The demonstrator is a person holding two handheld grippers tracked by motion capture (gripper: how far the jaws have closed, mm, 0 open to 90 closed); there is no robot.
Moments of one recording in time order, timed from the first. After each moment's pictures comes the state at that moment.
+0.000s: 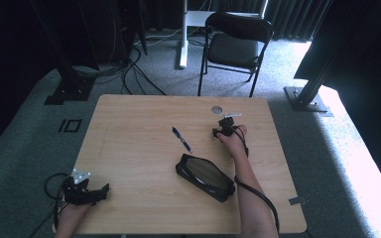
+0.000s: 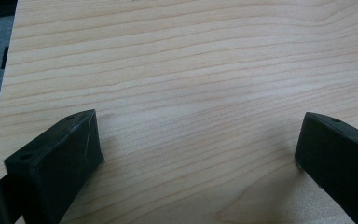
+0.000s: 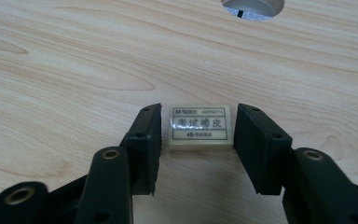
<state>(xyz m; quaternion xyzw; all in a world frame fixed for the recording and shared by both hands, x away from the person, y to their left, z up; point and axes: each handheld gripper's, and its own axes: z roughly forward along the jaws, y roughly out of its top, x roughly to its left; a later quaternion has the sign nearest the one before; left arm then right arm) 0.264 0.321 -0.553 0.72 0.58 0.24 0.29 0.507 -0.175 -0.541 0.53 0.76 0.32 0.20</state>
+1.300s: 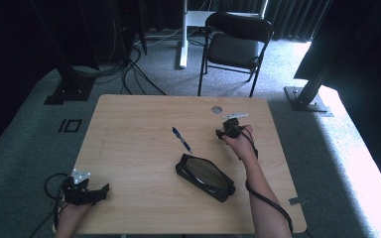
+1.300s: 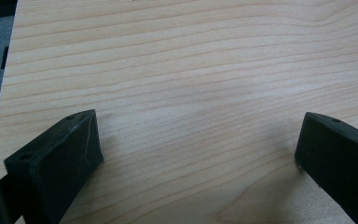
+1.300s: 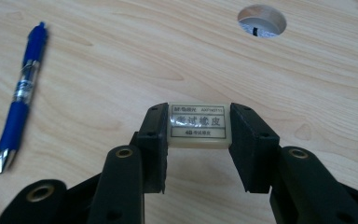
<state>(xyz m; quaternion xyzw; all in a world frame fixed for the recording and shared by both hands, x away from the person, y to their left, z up) 0.264 0.321 -0.553 0.72 0.58 0.24 0.29 0.472 -0.186 -0.502 0.49 0.78 0.33 0.20</state>
